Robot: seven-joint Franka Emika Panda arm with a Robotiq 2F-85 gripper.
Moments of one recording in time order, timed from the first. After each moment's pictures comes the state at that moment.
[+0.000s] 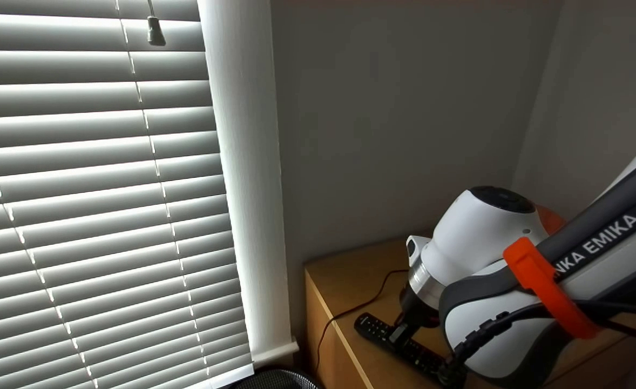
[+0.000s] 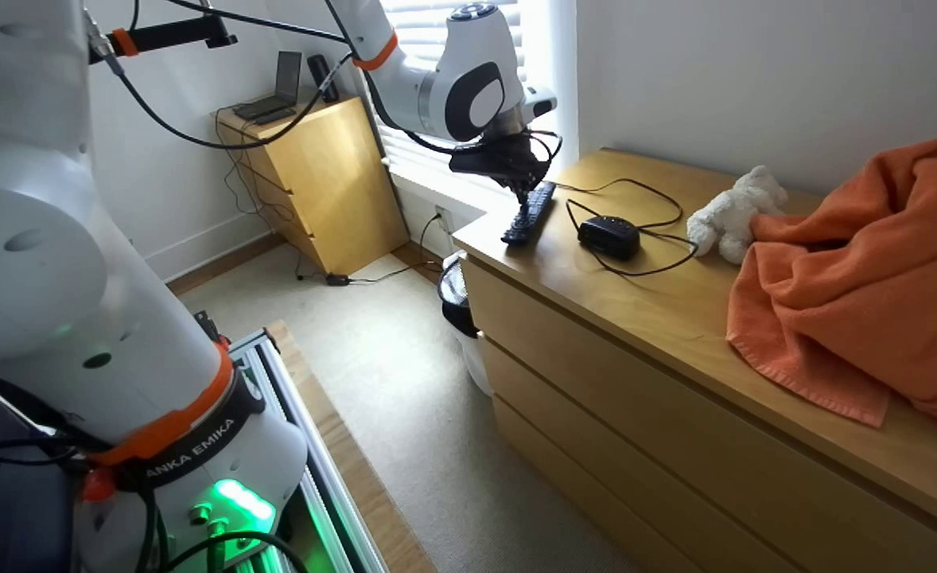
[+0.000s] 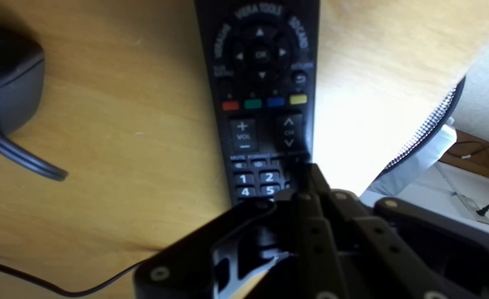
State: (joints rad) arm 0.11 0.45 0.17 -2.25 0.00 3.02 -0.20
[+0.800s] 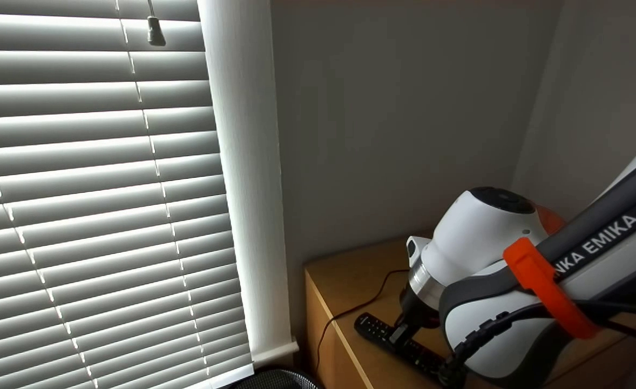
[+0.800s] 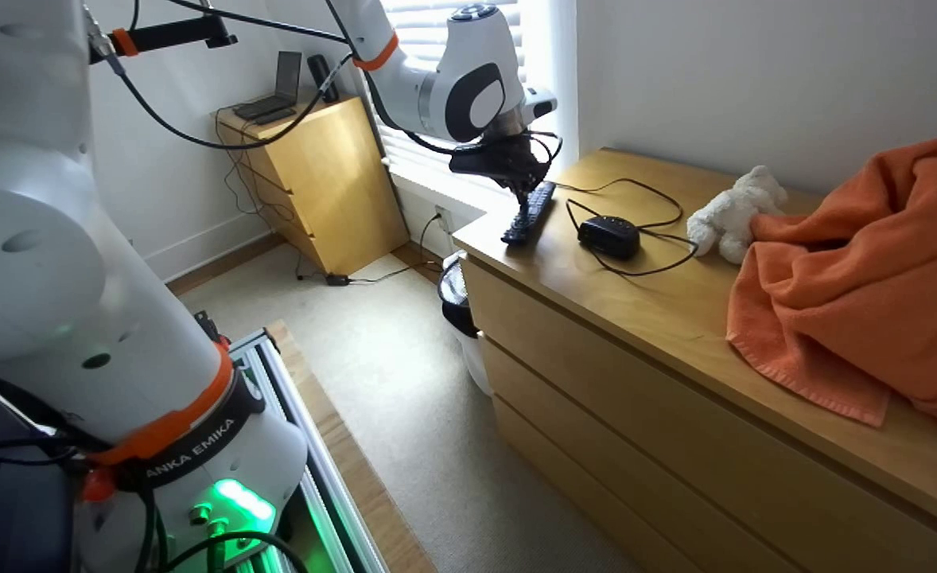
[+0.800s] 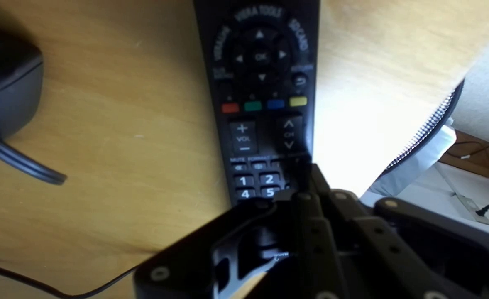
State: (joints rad) arm 0.10 0.45 0.18 -2.25 0.00 3.02 -0.20
